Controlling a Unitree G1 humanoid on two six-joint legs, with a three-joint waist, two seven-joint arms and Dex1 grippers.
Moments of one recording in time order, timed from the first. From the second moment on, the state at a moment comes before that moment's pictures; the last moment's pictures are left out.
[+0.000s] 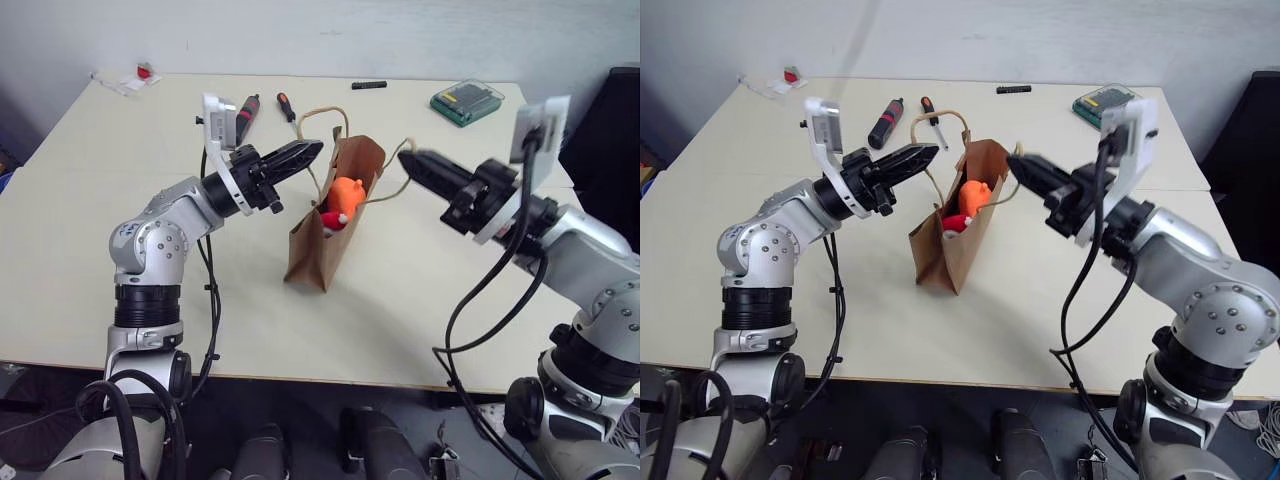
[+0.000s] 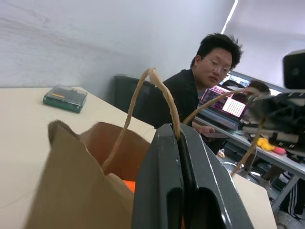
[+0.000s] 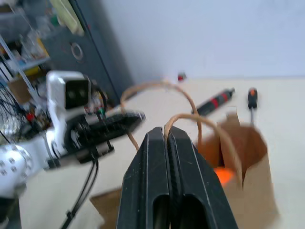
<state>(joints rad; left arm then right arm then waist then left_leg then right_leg) -0.85 0.37 0.18 0.12 -0.77 0.73 -0.72 -0.73 -0.42 -0.44 -0.53 1.24 1.15 0.09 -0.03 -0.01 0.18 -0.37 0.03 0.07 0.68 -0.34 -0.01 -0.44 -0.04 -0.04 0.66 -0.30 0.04</state>
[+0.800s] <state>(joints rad) -0.82 0.43 0.26 0.00 -0.92 0.90 -0.71 -0.44 -0.81 -0.42 -0.59 1.49 1.05 0.15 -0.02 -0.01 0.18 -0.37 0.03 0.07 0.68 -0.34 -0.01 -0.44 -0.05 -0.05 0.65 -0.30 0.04</state>
